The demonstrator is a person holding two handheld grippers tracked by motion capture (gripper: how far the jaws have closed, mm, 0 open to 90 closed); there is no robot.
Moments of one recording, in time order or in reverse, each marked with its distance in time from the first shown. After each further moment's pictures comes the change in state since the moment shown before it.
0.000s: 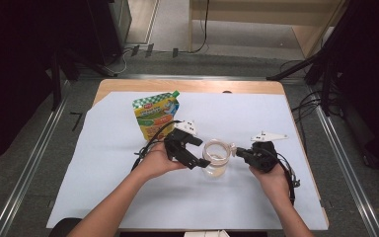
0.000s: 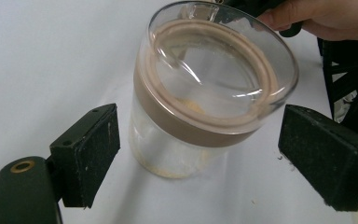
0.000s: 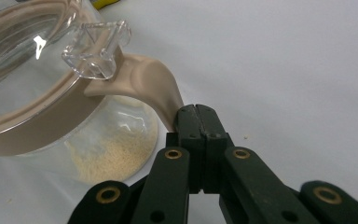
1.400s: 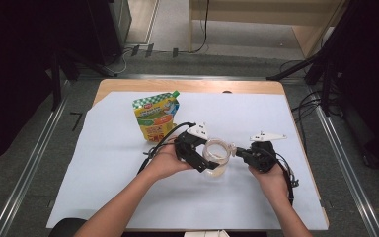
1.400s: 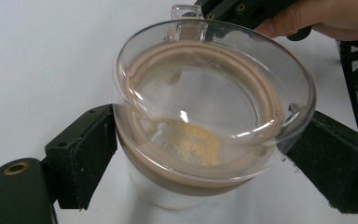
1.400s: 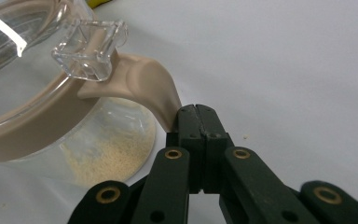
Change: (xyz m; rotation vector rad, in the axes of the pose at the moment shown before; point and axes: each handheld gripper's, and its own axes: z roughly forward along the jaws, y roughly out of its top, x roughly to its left) left arm -0.012 0.015 0.018 0.016 0.048 0.090; right arm 0.001 0.000 0.004 0.003 -0.013 0.009
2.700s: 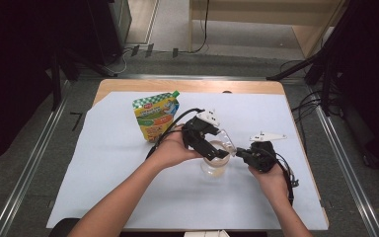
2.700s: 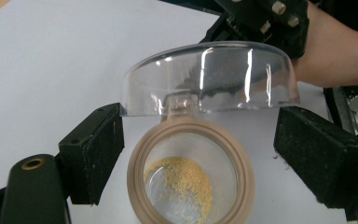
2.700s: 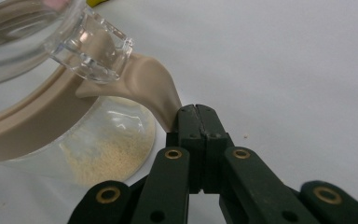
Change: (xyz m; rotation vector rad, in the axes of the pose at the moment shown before) left arm -0.003 0.051 -0.015 -0.003 0.003 0.009; right arm 0.000 0.000 0.000 0.004 0.000 -0.001
